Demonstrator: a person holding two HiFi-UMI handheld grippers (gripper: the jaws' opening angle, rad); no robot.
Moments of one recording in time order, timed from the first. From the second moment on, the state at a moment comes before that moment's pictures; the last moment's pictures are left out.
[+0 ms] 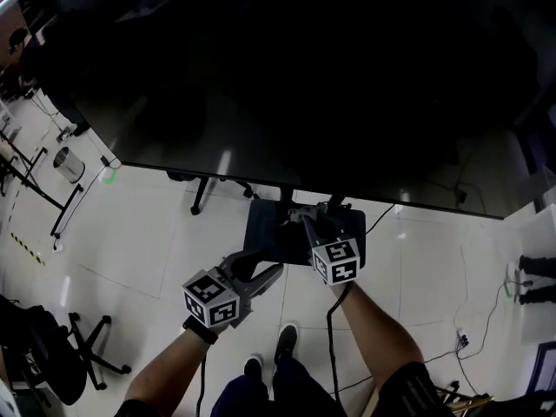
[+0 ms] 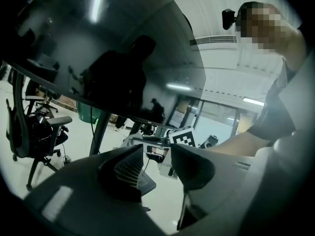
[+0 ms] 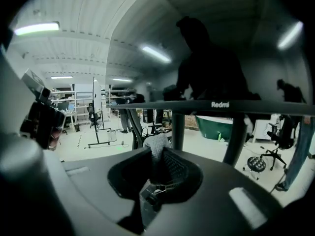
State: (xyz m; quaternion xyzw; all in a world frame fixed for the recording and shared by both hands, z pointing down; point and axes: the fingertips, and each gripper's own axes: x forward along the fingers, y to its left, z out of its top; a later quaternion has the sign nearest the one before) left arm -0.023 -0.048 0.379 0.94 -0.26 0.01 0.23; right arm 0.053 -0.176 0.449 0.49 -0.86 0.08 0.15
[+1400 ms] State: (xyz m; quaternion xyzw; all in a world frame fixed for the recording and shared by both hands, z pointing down) left arm 0.001 -0.104 0.477 0.92 -0.27 0.01 0.28; right arm 0.037 -0.338 0.615 0.48 -0.83 0.11 0.26
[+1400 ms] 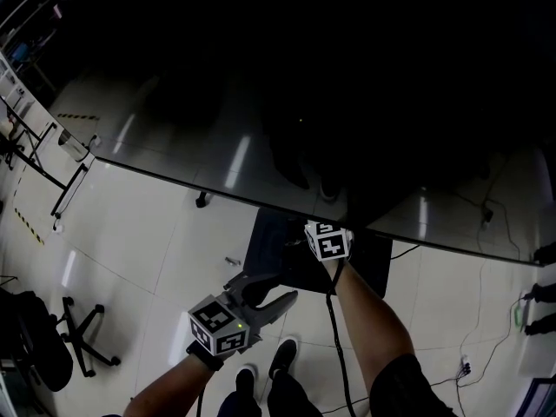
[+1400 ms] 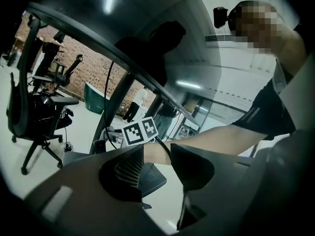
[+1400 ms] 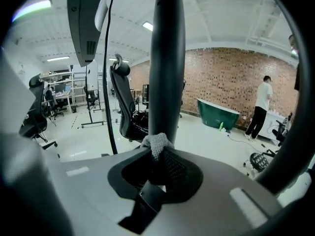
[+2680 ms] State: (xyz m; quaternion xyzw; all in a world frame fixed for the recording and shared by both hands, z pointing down) left arm 0.034 -0.062 0.499 0.92 -0.24 0.04 0.29; right arm 0.235 -0.312 0.554 0.60 -0.77 0.11 0.19
